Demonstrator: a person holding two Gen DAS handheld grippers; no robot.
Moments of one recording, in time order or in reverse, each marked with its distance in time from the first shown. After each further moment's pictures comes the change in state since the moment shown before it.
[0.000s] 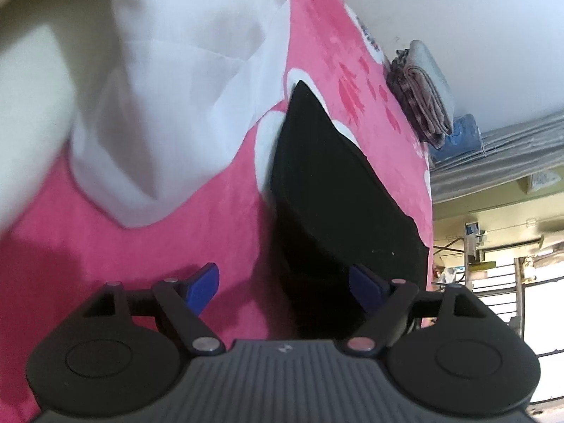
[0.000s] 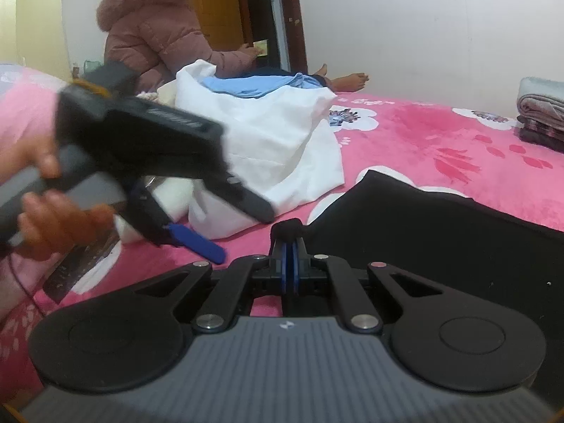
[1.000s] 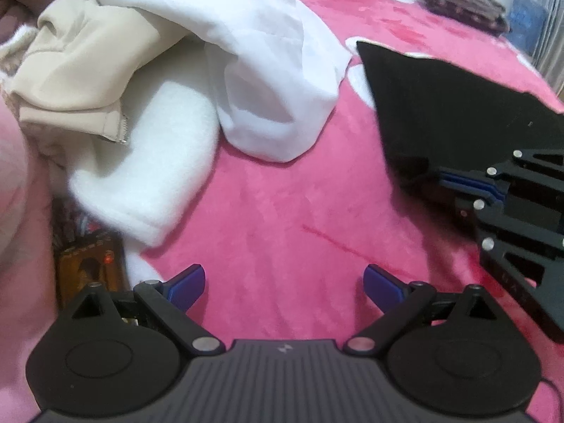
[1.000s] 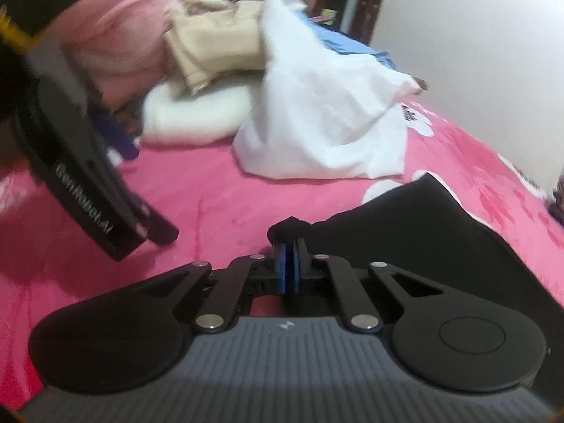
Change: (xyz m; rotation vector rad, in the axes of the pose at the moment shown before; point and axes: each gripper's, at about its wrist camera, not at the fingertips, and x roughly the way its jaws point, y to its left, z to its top) left arm -0.054 -0.007 -0.120 0.508 -0.159 0.660; right arm 0.036 0.058 -0.023 -0.349 0.117 -0.009
